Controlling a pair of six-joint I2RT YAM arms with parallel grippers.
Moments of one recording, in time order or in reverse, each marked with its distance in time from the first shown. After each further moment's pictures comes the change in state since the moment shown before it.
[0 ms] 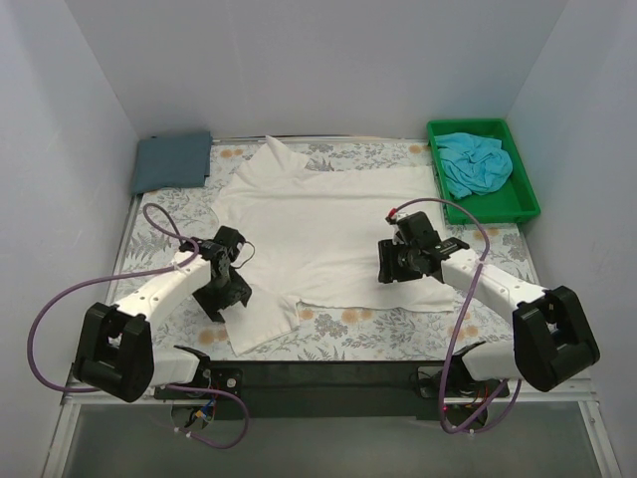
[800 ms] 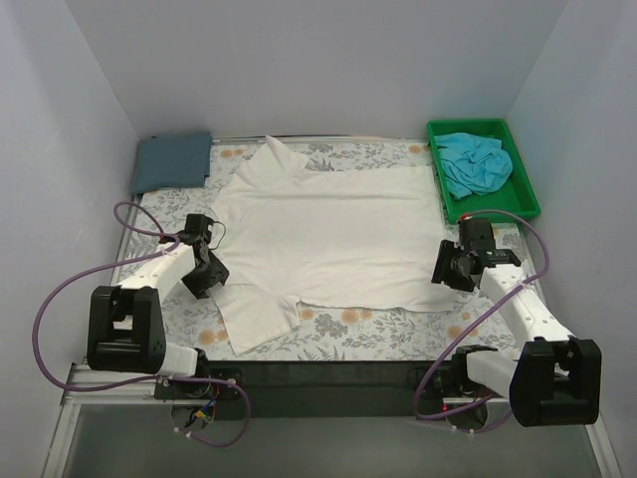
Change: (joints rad) left arm 0.299 0.117 0.023 0.306 -0.063 0.274; right arm -0.425 -0.222 -0.077 -0.211 0.094 0.028
